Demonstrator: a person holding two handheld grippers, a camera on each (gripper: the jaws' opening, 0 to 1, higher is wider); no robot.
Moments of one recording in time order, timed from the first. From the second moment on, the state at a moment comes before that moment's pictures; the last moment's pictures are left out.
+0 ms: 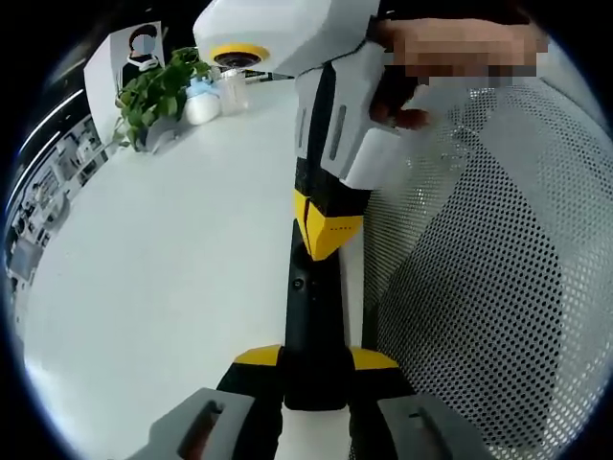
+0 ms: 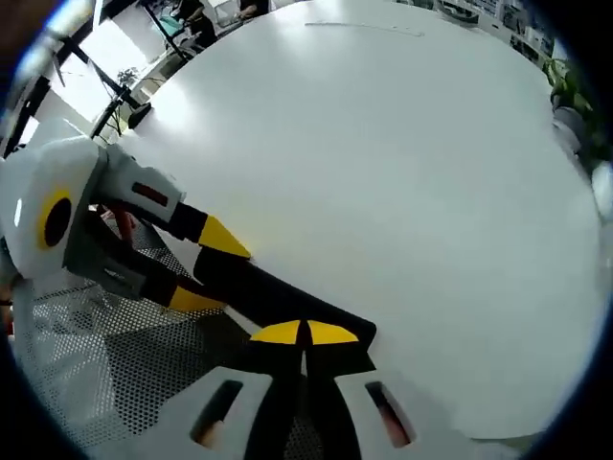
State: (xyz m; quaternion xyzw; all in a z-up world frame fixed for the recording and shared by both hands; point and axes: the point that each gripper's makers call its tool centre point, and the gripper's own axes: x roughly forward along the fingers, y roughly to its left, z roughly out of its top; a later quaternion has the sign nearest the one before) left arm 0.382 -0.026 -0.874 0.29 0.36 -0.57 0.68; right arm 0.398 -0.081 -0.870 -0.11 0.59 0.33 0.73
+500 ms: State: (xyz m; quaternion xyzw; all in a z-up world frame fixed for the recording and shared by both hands) left arm 0.382 -0.026 -0.874 0.29 0.36 -0.56 0.68; right arm 0.397 -0.081 -0.867 -0.09 0.59 0.35 0.72
